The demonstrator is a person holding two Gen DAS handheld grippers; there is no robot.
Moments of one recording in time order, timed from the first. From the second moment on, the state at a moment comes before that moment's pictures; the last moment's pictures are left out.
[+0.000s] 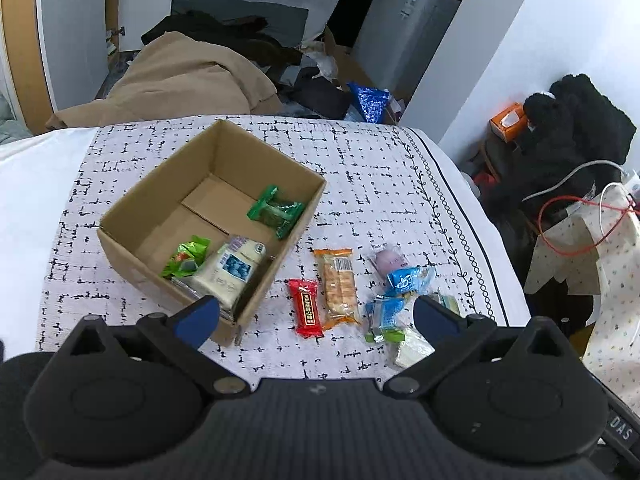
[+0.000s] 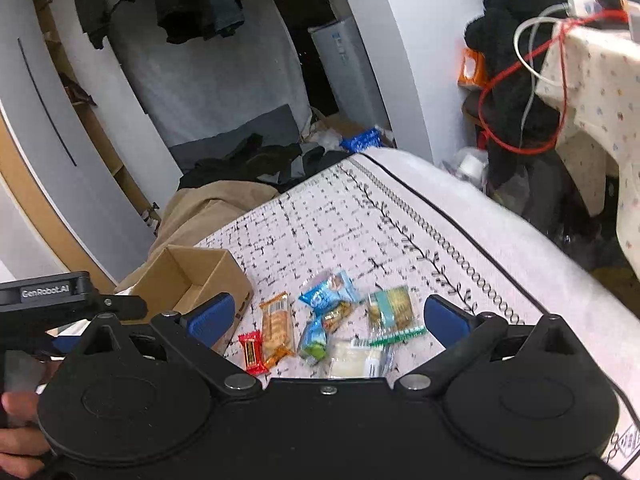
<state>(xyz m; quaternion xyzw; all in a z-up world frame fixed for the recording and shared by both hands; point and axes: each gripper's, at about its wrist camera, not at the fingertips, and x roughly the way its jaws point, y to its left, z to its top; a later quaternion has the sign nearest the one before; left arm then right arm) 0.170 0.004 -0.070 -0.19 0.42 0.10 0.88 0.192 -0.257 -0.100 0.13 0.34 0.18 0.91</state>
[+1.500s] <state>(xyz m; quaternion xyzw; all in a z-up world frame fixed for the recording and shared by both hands) 0.267 -0.056 -0.205 -0.26 0.50 0.07 0.83 0.275 -0.265 -0.214 0.25 0.53 0.13 0.80</state>
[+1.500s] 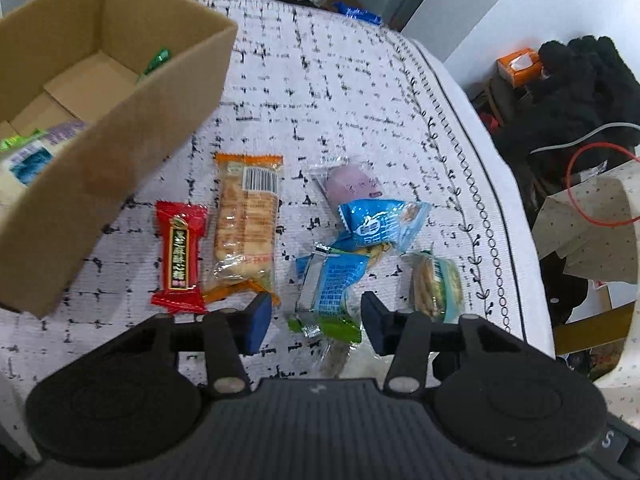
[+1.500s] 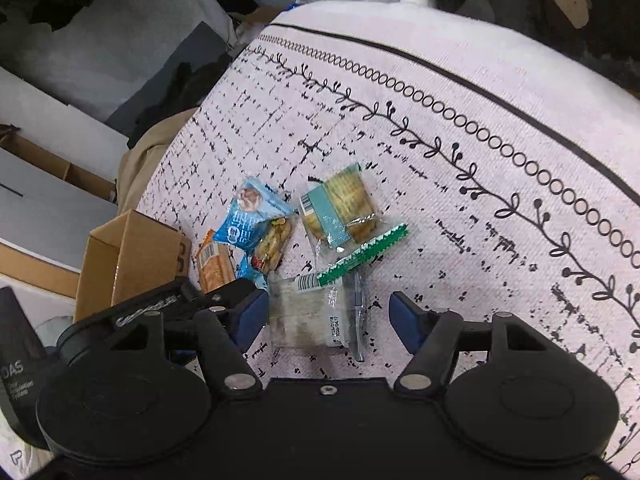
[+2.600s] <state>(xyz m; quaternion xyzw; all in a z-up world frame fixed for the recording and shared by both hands) 0.251 -0.048 -0.163 -0.24 0.48 0.07 0.84 0.272 -0.241 -0.209 0.19 0.52 0.18 0.82</state>
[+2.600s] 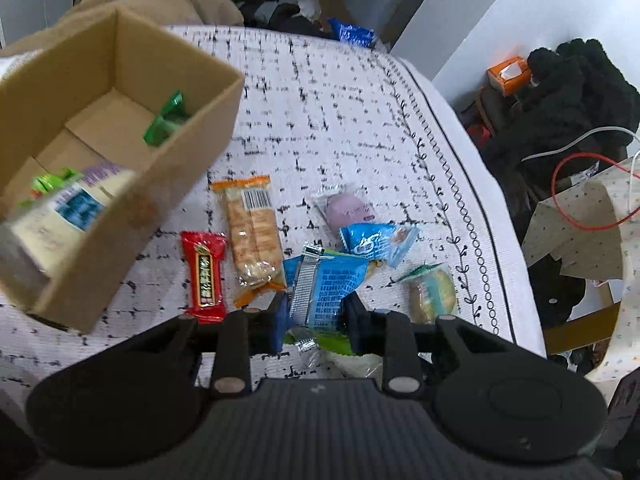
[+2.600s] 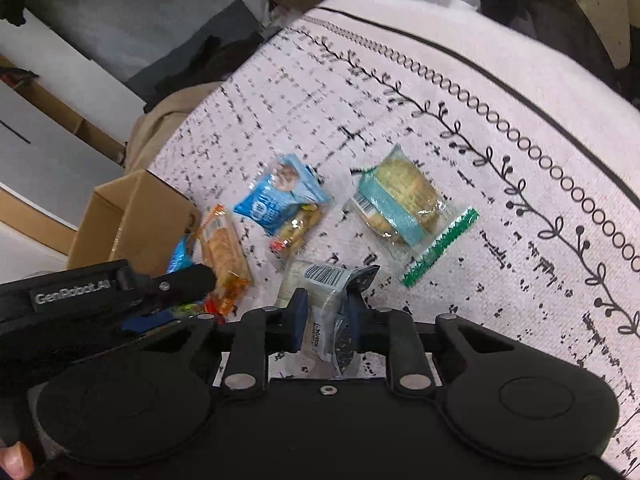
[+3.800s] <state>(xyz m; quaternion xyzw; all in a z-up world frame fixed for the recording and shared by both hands) 0.187 0.064 -0.056 -0.25 0.37 0.16 0.88 0.264 -0.200 -0.128 0.22 0.39 0.29 0.85</state>
